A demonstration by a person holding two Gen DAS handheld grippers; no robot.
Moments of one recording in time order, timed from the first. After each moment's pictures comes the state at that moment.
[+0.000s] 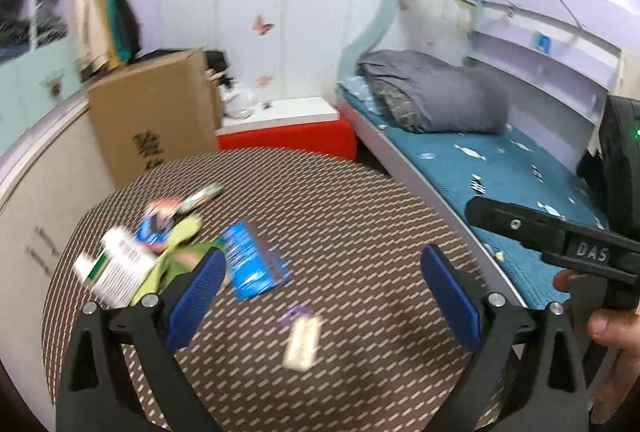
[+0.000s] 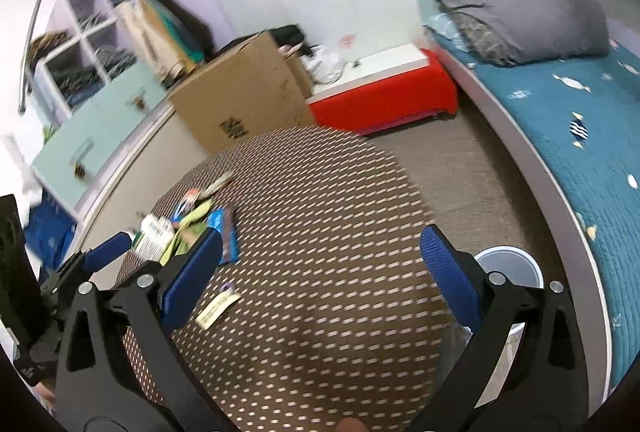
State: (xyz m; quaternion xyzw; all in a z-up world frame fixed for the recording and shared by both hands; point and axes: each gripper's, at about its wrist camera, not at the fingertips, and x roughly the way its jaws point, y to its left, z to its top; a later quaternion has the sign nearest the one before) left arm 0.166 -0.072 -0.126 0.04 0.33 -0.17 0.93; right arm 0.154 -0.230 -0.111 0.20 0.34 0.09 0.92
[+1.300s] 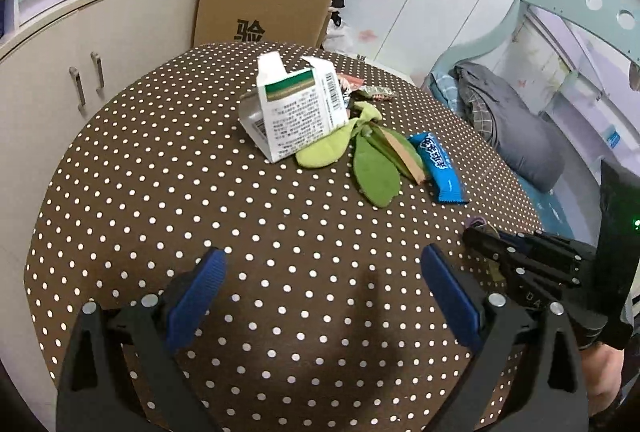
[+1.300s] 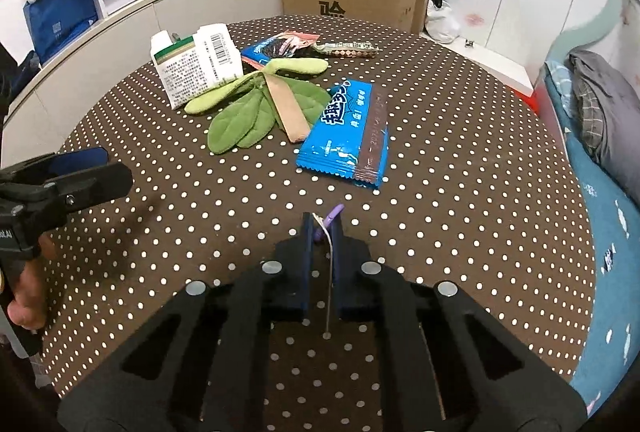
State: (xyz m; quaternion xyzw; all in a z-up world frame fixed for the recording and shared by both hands) left arm 0.158 0.095 -0.214 -0.14 0.41 -0.06 0.90; right arm 0.197 -0.050 -0.180 -0.07 0.41 0.22 0.88
